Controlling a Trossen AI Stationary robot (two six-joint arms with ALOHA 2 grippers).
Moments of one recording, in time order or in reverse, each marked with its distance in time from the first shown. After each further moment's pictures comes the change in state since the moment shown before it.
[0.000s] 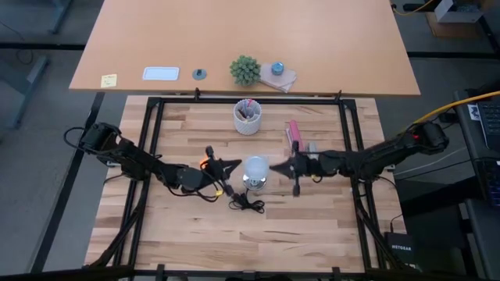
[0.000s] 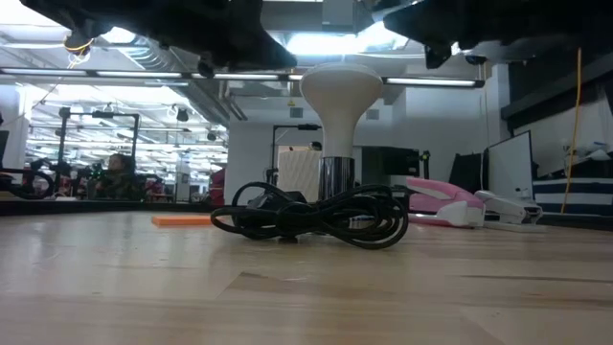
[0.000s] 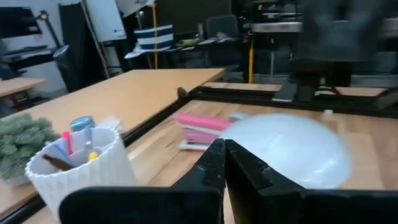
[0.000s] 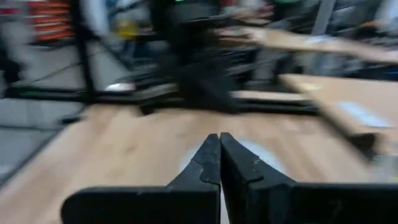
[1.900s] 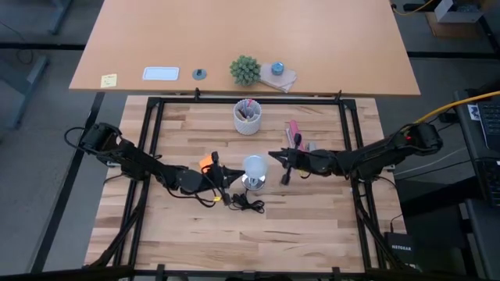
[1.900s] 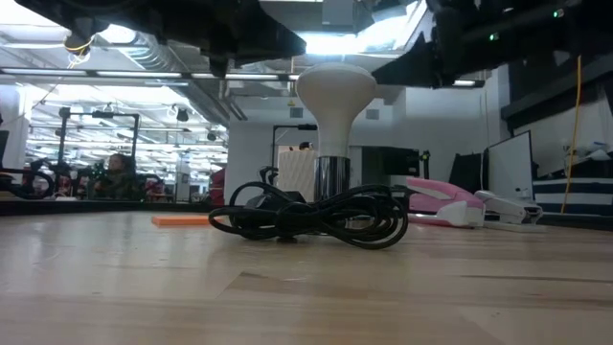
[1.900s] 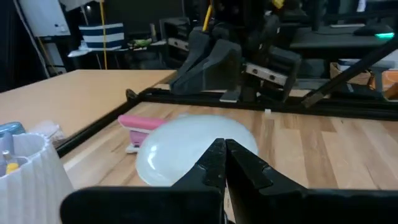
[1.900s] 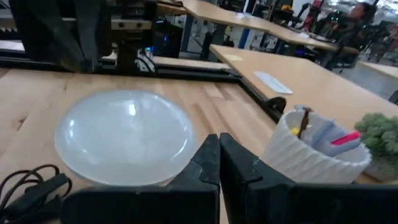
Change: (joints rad) left arm -0.017 0.006 0.000 0.012 0.187 -0.050; right arm -0.069 0.087 0.000 -0.006 0.271 -0.082
